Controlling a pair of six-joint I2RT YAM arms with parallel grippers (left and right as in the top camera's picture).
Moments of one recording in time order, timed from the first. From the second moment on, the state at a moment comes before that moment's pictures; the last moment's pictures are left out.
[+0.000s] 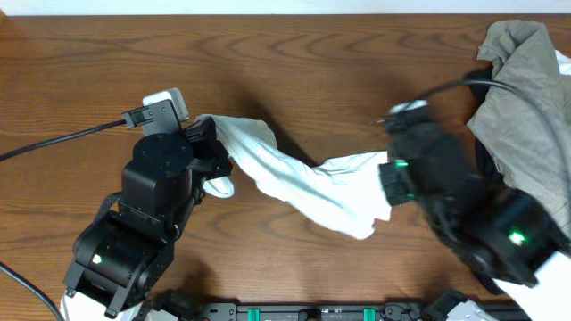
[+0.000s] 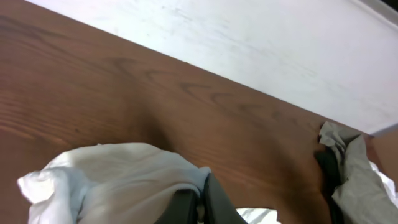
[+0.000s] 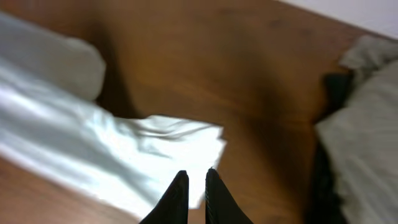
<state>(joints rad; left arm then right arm) -0.47 0.92 1.19 -0.75 -0.25 -0.64 0.66 1.12 1.41 -1.16 0.35 0.25</state>
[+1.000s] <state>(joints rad) -0.47 0.95 1.19 -0.78 -0.26 -0.63 0.99 1.63 1.02 -0.59 0.04 0.18</state>
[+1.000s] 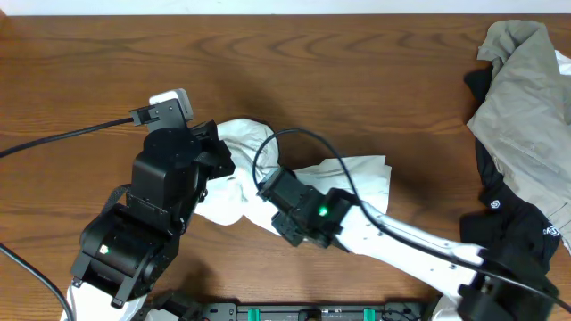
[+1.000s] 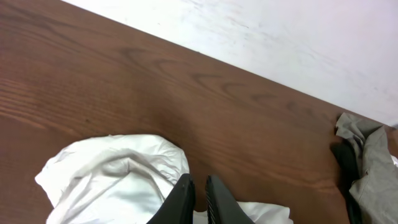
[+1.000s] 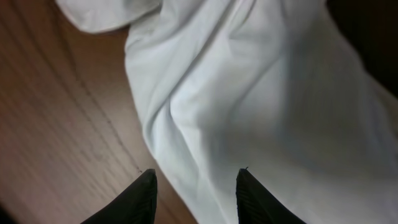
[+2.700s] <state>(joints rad) -0.47 1.01 1.19 -1.00 -0.26 -0.63 1.07 1.83 1.05 -0.70 0.20 0.12</state>
